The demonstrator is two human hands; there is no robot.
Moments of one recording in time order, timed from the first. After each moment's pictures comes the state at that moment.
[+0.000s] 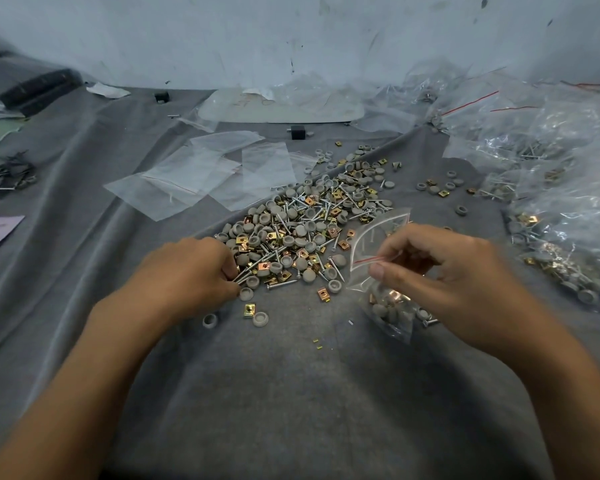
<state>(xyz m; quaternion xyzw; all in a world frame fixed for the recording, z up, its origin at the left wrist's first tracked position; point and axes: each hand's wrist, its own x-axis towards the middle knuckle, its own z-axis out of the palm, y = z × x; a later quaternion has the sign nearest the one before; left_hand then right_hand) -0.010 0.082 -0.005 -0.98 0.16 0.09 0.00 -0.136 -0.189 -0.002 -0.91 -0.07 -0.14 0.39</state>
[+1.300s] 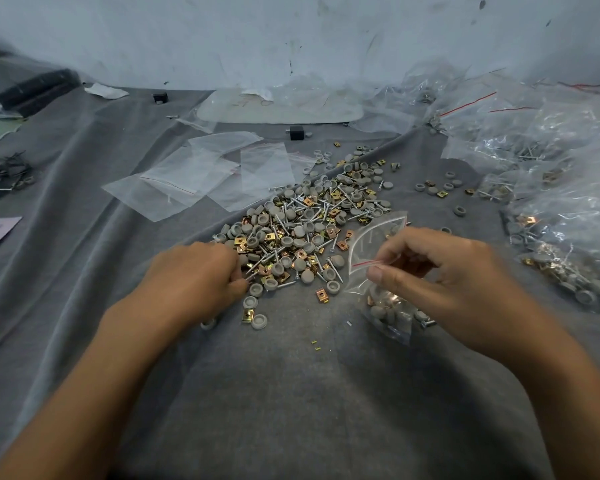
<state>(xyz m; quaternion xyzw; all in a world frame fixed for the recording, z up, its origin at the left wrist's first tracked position) -0.011 0.075 -0.015 -0.98 0.20 0.04 0.03 -0.135 -0.191 -0.005 -0.91 -0.07 -0.13 0.39</state>
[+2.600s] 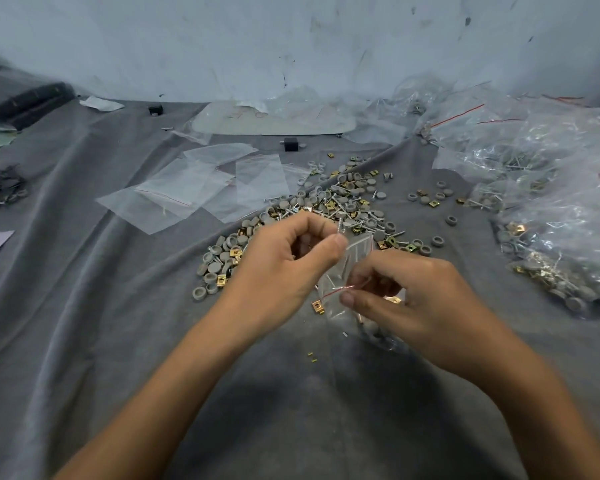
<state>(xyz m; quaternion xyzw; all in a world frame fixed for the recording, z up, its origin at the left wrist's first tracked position) -0.050 0.003 -0.001 -0.74 0.30 0.04 -0.60 -0.129 -0.177 -0.014 -0.92 -0.11 -0.13 0.36</state>
